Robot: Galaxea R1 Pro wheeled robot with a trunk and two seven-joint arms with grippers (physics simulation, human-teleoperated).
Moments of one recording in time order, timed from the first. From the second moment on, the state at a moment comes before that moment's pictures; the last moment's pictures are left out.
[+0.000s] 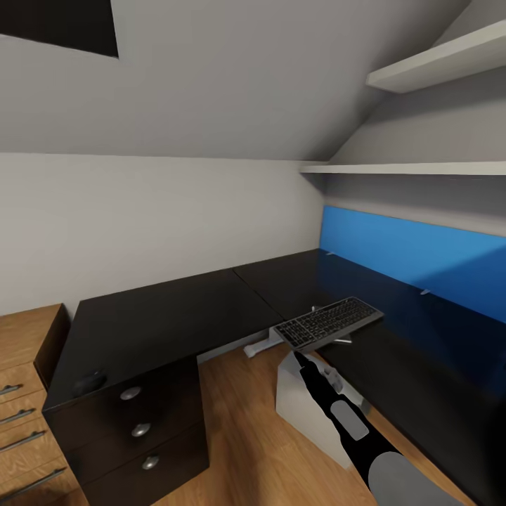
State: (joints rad) left arm -0.03 -0.07 -0.31 -0.64 0.28 -0.30 0.32; right arm -0.63 0.04 0.09 -0.45 -1.14 0.05 0.27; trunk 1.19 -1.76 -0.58
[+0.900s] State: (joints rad) left arm -0.03 -0.07 -0.31 -0.64 0.28 -0.30 0.32; right arm -0.63 0.04 0.09 -0.45 -1.14 0.05 0.27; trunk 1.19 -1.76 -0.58
